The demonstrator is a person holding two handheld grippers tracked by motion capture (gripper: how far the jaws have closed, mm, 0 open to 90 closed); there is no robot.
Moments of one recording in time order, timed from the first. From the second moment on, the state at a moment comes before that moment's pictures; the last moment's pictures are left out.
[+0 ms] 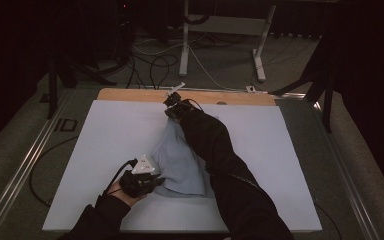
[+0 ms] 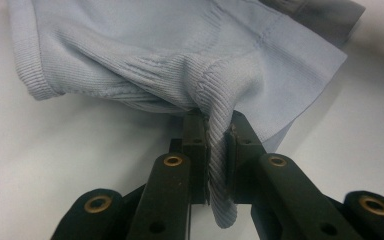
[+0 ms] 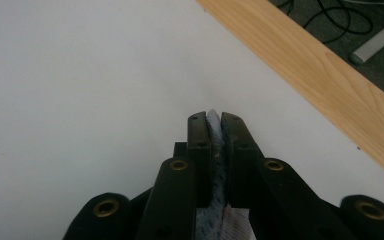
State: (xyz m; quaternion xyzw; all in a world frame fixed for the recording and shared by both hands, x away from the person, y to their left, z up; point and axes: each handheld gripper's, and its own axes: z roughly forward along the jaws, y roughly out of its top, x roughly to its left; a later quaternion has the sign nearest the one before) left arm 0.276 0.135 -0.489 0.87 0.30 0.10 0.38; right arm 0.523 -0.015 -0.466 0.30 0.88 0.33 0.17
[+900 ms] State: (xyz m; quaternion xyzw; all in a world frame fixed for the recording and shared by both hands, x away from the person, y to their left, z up) left arm 0.280 0.086 -0.455 0.89 0.24 0.10 0.38; right arm 0.508 -0.067 -0.436 0.31 0.86 0.37 0.18
